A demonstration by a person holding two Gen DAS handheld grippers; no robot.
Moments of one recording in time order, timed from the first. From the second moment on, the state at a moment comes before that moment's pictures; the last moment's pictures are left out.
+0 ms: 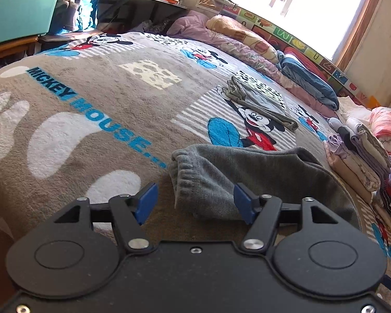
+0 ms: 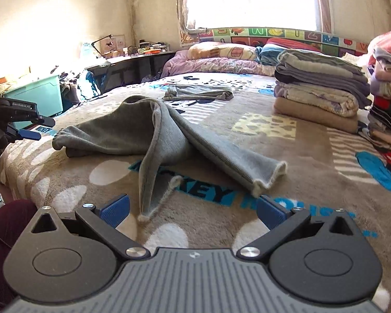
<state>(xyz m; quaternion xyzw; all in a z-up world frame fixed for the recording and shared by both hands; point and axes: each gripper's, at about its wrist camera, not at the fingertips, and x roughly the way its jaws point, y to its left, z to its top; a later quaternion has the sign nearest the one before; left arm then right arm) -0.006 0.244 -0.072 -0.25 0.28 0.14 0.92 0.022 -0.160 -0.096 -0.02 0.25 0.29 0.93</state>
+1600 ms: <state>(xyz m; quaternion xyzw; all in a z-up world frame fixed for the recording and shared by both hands) -0.001 0.196 -0.051 -0.16 0.21 0.08 0.96 0.085 -0.191 -0.047 -0.10 0.23 0.28 0.93</state>
